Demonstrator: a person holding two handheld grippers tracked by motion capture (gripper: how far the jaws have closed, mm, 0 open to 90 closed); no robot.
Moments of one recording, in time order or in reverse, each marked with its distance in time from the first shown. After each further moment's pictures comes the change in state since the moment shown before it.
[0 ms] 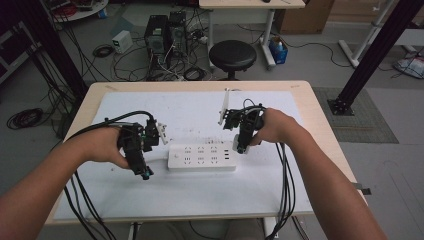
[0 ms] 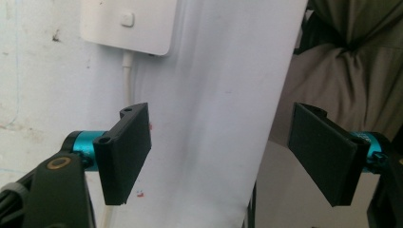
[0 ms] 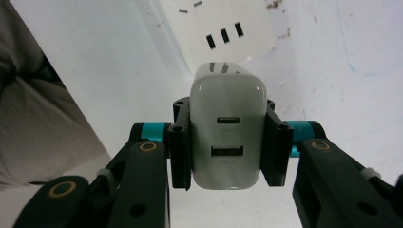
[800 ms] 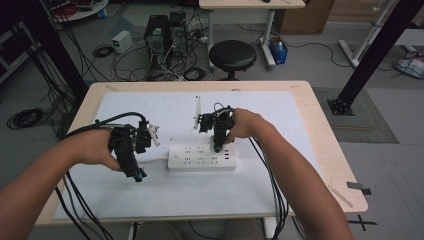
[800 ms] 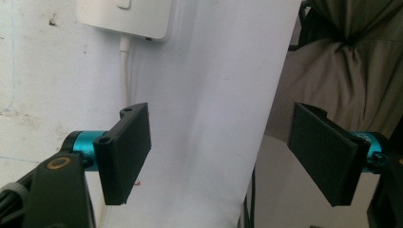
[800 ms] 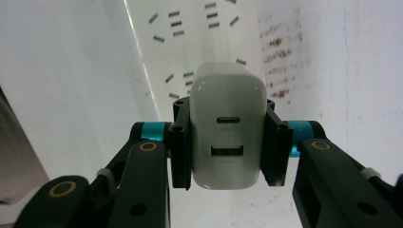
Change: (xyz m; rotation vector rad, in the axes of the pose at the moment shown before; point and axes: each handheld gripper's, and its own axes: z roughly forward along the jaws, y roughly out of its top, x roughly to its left) left arm -0.001 -0.016 -0.002 0.019 0.014 -0.001; right arm -0.010 0.067 0.050 -0.016 0.029 -0.165
